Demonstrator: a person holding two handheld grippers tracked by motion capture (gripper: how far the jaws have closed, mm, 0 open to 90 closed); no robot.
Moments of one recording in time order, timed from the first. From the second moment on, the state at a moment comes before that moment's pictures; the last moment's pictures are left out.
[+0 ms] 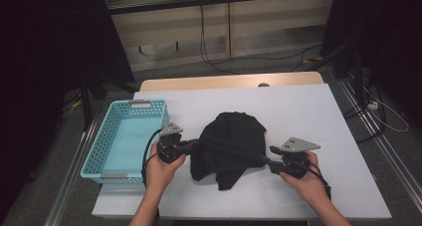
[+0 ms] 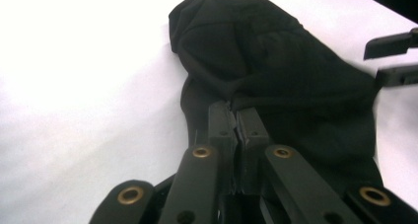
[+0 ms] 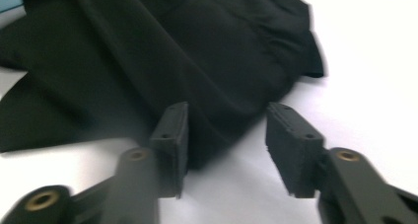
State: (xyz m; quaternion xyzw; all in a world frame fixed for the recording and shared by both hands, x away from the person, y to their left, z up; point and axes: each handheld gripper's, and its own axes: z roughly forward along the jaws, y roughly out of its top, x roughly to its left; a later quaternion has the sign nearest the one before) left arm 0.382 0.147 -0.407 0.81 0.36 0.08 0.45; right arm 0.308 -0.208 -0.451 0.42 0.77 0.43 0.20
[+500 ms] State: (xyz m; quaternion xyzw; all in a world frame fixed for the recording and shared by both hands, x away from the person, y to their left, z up) left arm 0.384 0.158 -0.398 0.80 0.37 0.10 0.46; right arm 0.312 -0.199 -0.460 0.42 0.79 0.39 0.20
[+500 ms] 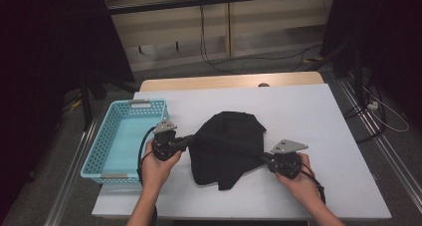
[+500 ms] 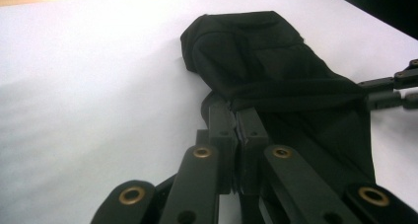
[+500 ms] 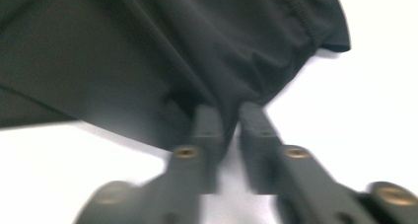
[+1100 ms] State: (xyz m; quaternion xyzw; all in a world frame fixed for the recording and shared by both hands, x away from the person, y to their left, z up) left arm 0.385 0.154 -0.394 0.79 0.37 0.11 0.47; right arm 0.309 -0.240 -0.433 0.45 0.75 0.40 0.26
